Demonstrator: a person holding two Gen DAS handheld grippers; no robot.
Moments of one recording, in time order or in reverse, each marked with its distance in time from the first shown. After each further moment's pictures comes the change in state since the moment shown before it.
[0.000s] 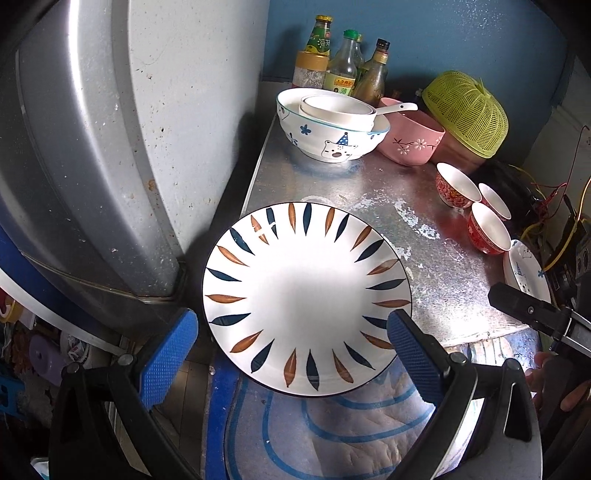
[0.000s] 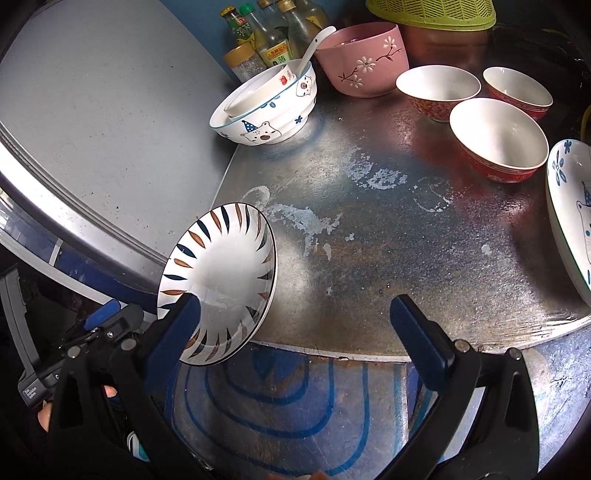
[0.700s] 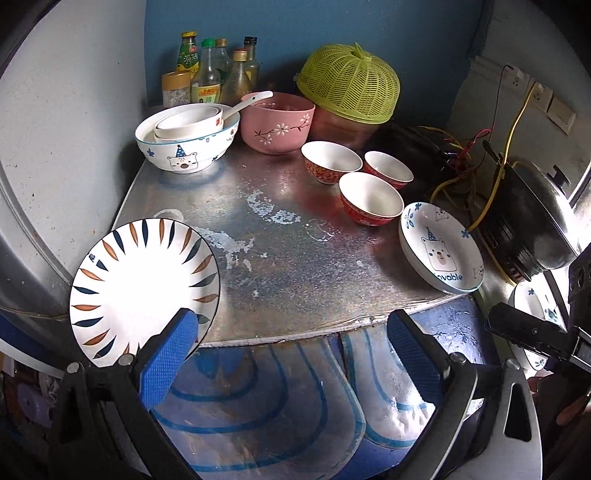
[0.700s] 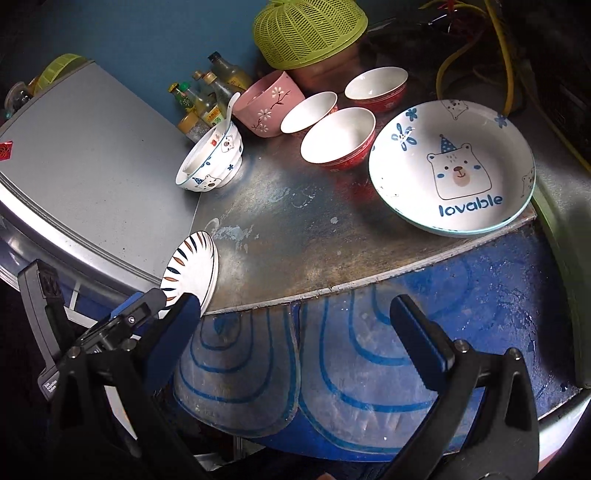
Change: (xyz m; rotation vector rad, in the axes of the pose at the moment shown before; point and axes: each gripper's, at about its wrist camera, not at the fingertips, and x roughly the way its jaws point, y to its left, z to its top) left arm -0.020 -0.165 -0.024 0.196 -0.006 -0.170; right arm -0.135 -0.114 -0.059 0.225 -0.125 -0.011
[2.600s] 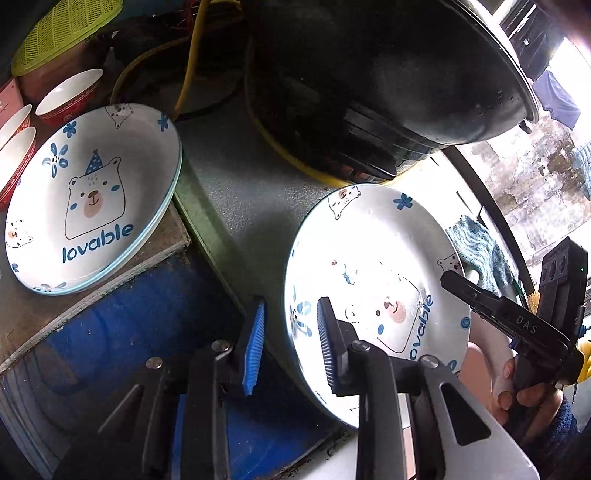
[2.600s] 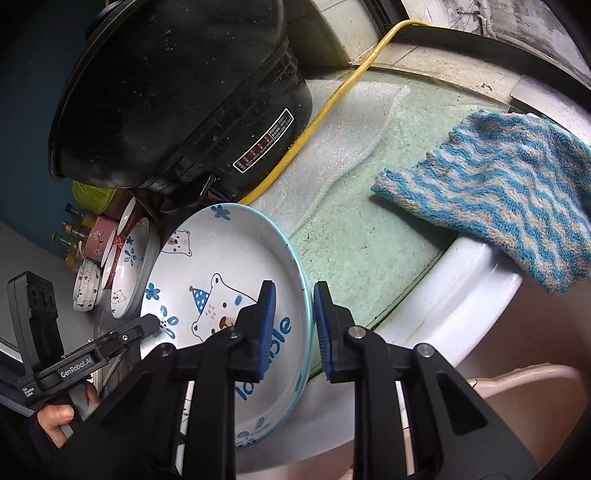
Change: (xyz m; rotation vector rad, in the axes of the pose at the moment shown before) left arm 0.146 -0.344 -0.039 0.294 0.349 -0.360; right arm -0.166 -0.317 -0.022 0.358 -0.219 -0.275
